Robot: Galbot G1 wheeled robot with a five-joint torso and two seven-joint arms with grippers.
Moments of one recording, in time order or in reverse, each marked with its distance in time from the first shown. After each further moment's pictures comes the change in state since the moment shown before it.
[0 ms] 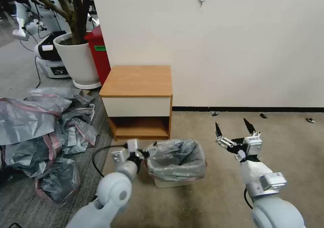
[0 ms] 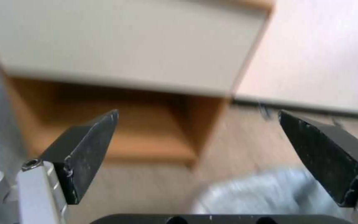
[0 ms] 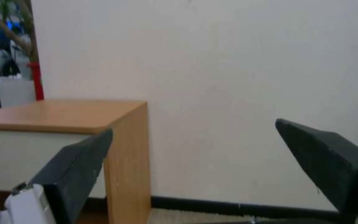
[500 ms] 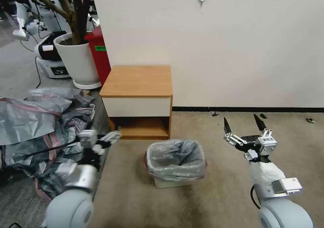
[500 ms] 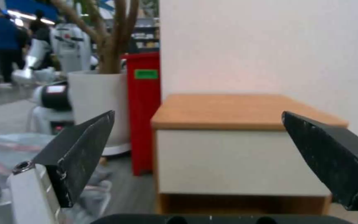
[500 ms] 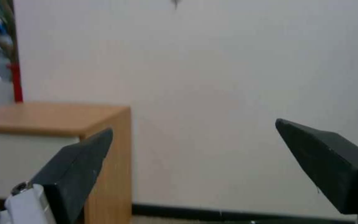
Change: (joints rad) left arm 0.360 -0.219 -0.404 -0.157 0.417 -0.367 0.235; right arm -0.021 0.080 0.041 -0.037 -0.084 0.035 -0.029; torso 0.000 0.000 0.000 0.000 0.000
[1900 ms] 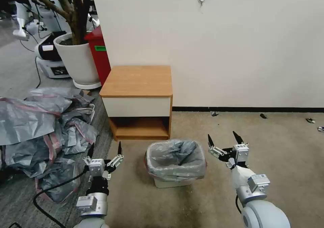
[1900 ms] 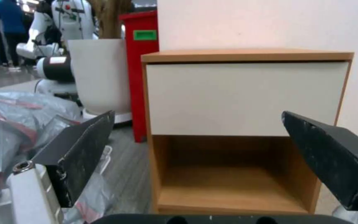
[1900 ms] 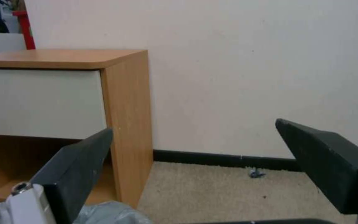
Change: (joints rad) left arm 0.015 -0.180 0.101 0.219 0.209 -0.173 0.027; right arm 0.038 0.172 -0.027 -0.075 -0.112 -0.124 -0.149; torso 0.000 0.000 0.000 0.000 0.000
